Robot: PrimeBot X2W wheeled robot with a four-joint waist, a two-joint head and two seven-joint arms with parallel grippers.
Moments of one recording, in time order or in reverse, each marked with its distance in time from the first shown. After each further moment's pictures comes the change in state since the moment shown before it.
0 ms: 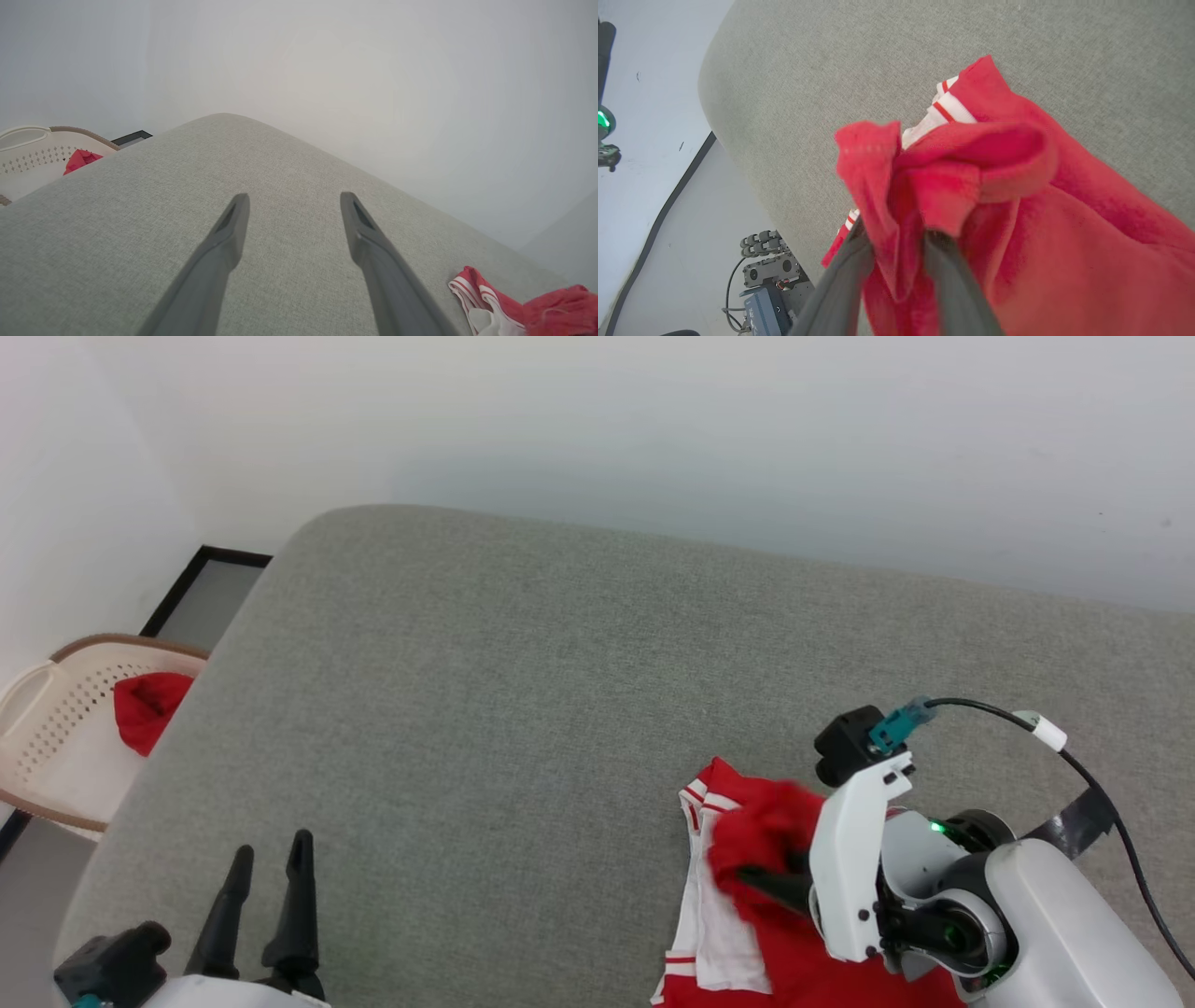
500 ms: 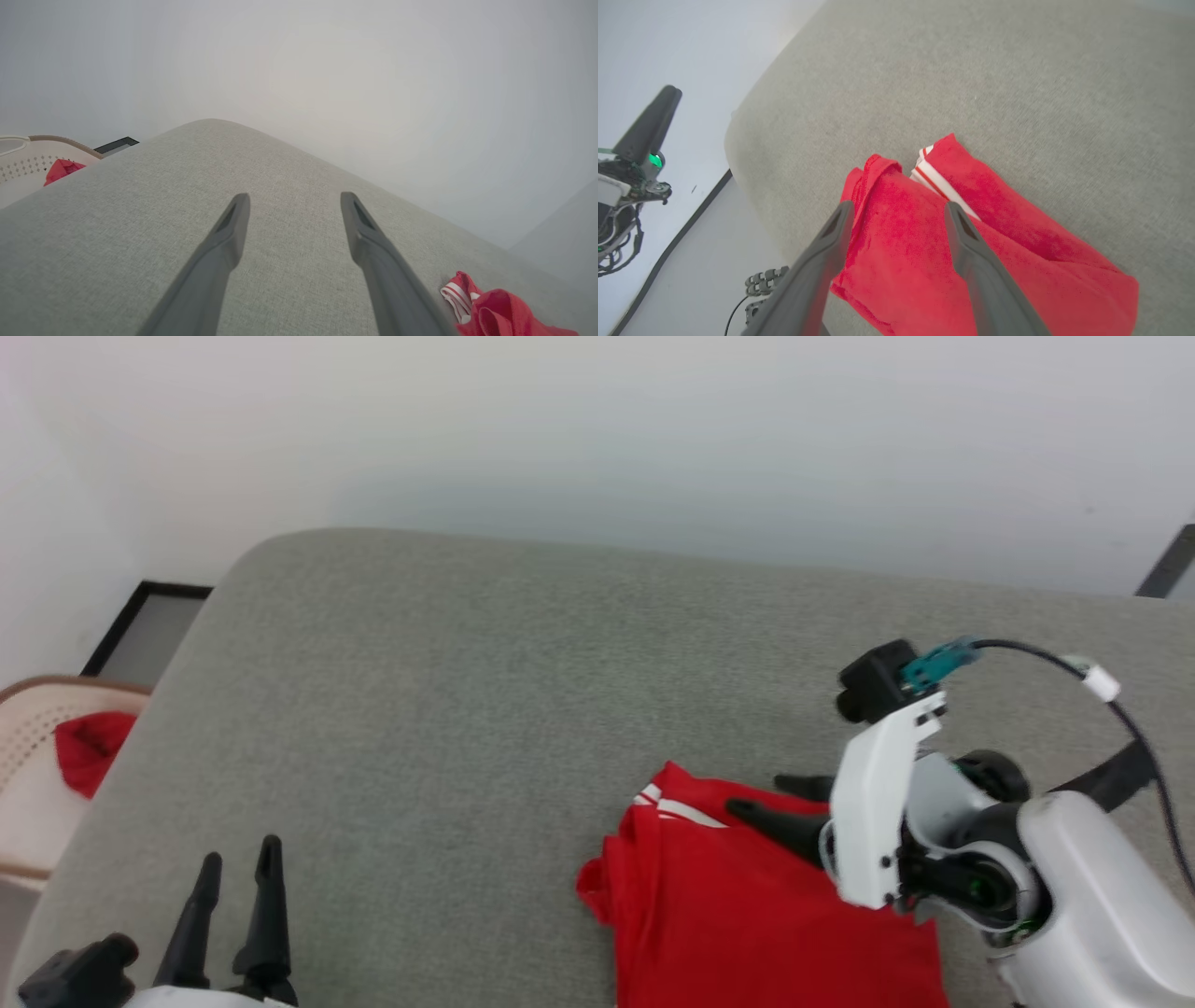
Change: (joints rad) left arm 0.017 0.012 0.039 -0.007 -0.004 -0.001 -0.009; right arm -0.071 -0.022 -0.006 -0.050 0.079 0.000 -0.049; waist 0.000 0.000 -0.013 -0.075
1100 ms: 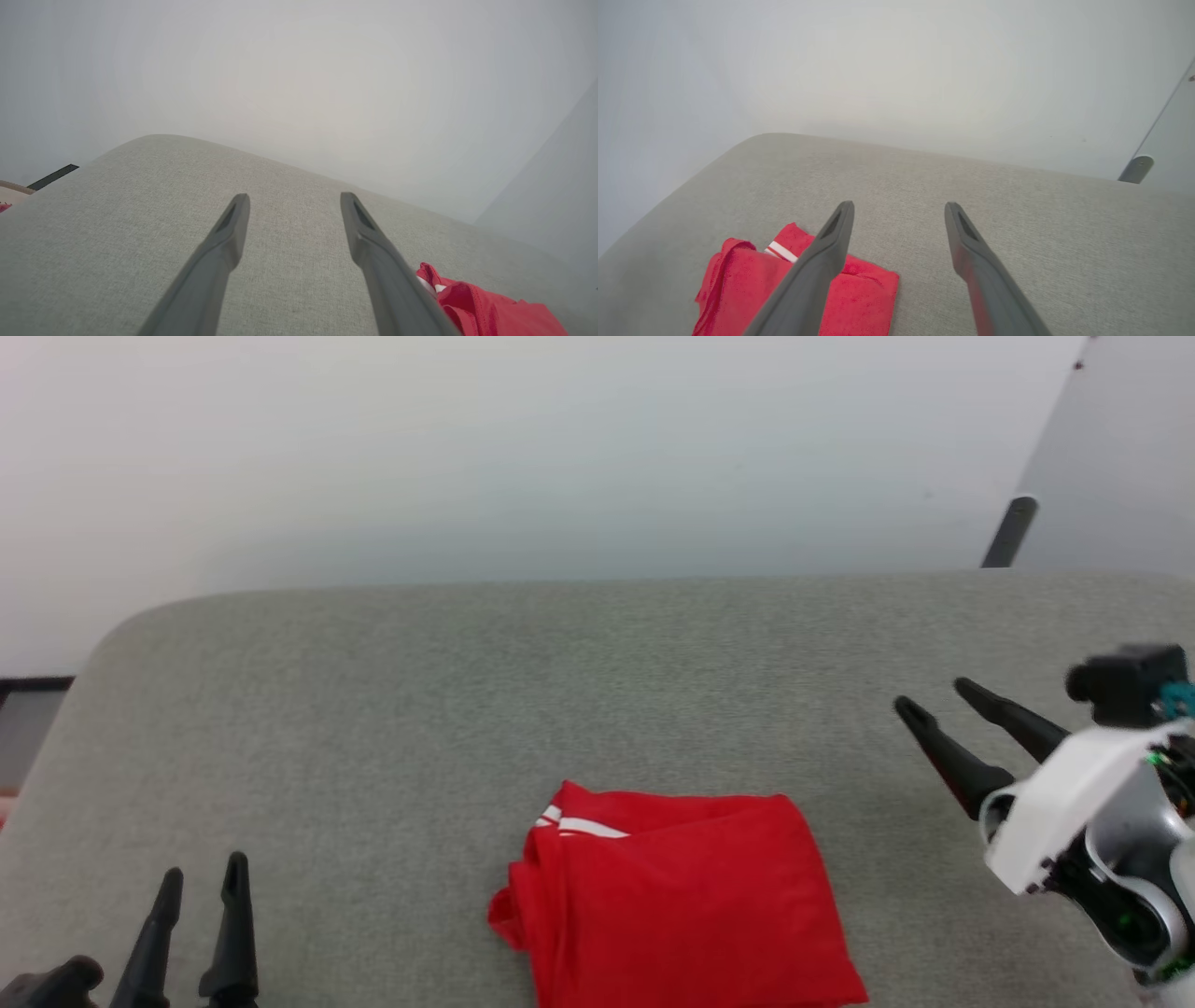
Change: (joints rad) left arm 0.064 0.040 0.032 -0.070 0.032 0.019 -0.003; right arm 0.115 -0.203 -0.115 -0.074 -0.064 0.000 -0.513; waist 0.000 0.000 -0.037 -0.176
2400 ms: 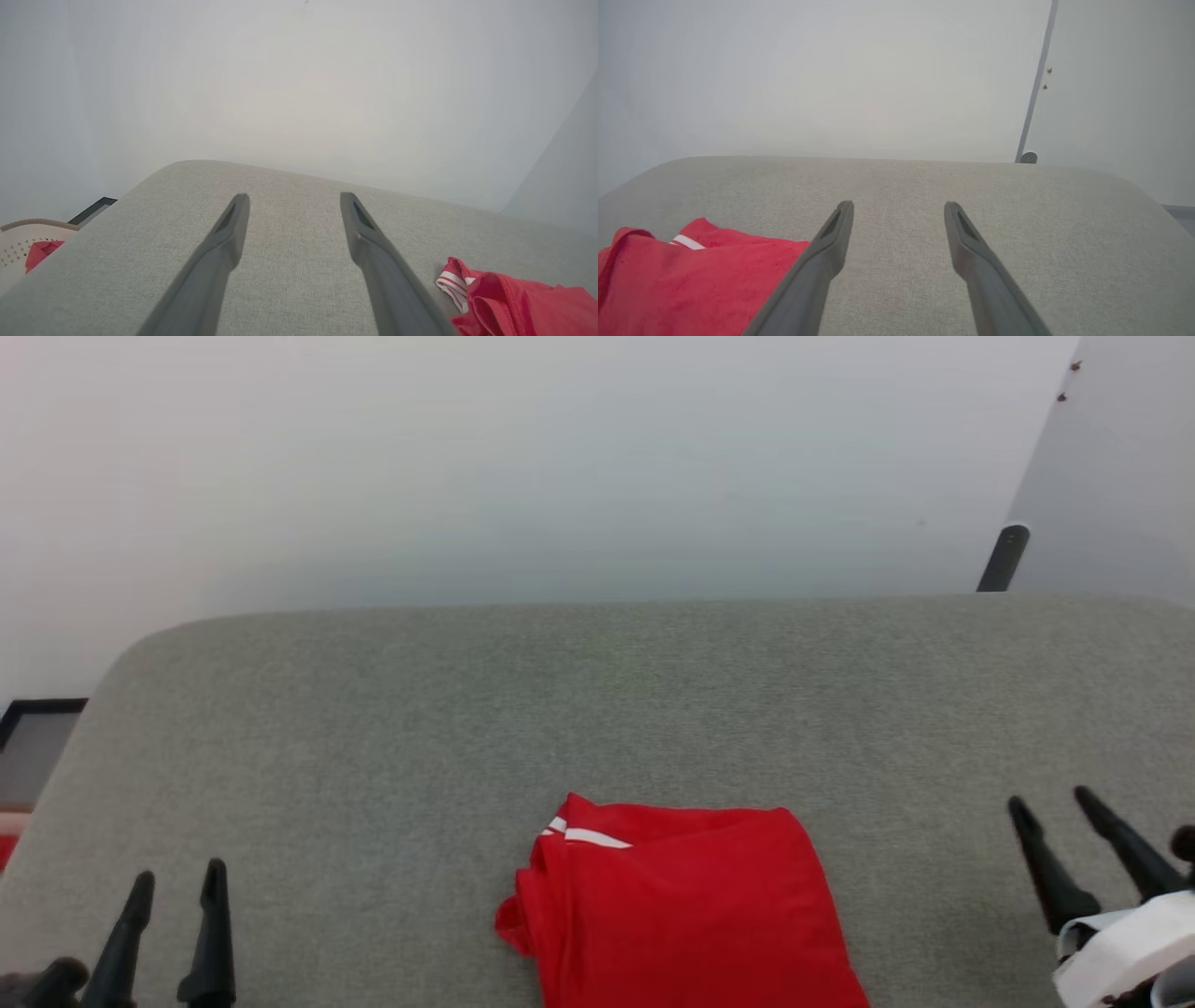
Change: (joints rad) left arm 0.014 0.014 0.053 0.017 0.127 -0.017 -0.002; right arm 0.288 -0.007 -0.148 0.095 -0.164 0.000 -0.418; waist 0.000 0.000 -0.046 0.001
